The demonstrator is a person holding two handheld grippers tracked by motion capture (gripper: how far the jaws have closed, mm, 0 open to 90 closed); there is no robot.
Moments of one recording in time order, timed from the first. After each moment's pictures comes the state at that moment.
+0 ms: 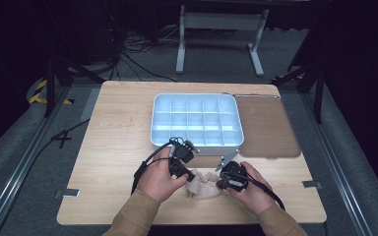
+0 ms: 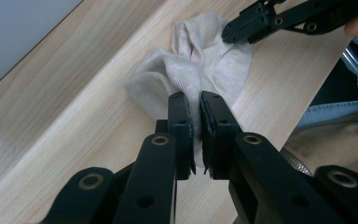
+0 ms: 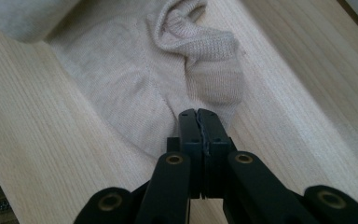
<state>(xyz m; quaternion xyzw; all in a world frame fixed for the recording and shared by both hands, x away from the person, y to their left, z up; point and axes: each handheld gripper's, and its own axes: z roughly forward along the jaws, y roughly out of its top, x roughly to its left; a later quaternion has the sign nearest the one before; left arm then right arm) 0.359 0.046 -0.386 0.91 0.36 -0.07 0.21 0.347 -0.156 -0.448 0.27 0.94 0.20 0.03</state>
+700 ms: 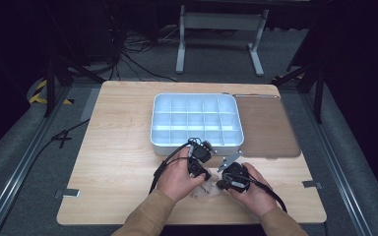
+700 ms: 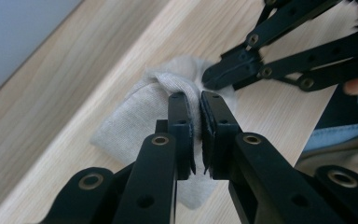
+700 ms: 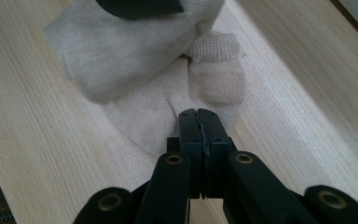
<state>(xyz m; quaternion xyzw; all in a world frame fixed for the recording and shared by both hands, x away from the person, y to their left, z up) 0.369 0.002 -0.402 0.91 0.34 -0.08 0.23 0.345 -0.162 -0.450 0.27 0.94 0.23 0.03</state>
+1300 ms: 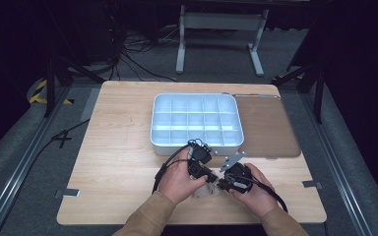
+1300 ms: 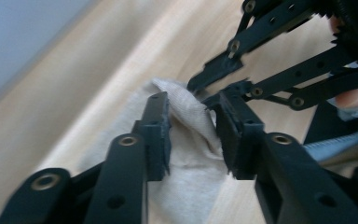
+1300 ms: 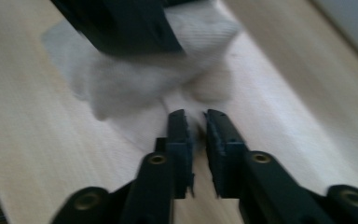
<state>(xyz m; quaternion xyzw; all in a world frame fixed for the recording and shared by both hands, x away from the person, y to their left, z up) 0.363 0.009 -0.404 0.90 0.31 -0.07 0.29 0.341 -0.168 -0.445 0.27 0.93 0.24 0.06</state>
